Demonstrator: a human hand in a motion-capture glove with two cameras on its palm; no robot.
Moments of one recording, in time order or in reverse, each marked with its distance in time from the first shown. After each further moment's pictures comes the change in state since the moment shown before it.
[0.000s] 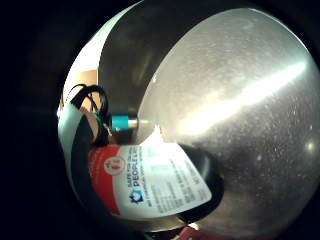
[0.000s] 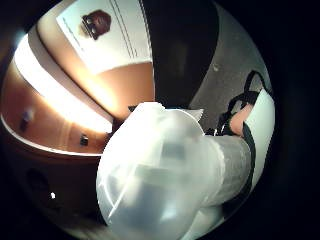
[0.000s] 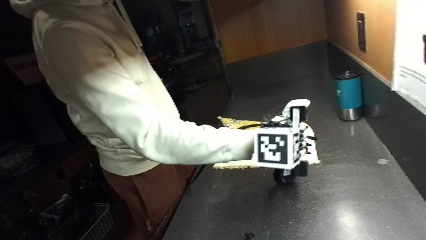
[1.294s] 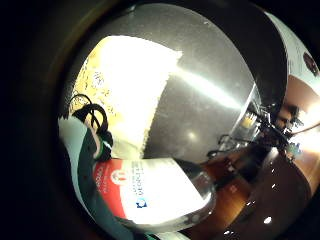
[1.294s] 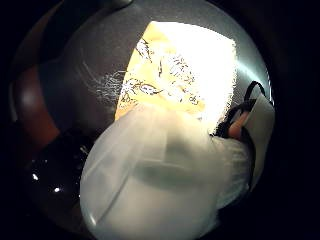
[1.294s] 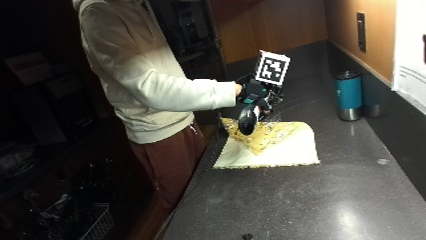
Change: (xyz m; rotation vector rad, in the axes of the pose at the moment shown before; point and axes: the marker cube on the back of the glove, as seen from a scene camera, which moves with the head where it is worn) arm -0.136 0.114 0.137 -0.611 1.265 -0.136
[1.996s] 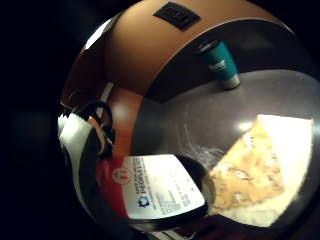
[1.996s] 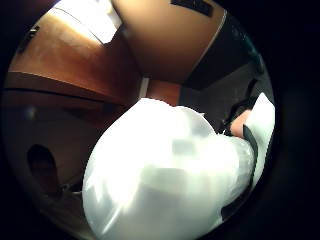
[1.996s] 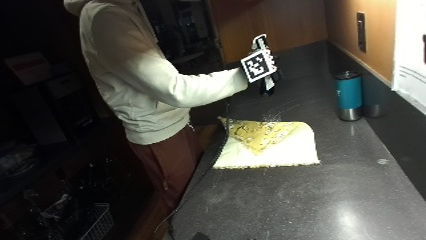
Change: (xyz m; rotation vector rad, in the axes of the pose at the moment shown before) arm -0.152 0.019 -0.084 0.619 -1.358 -0.423
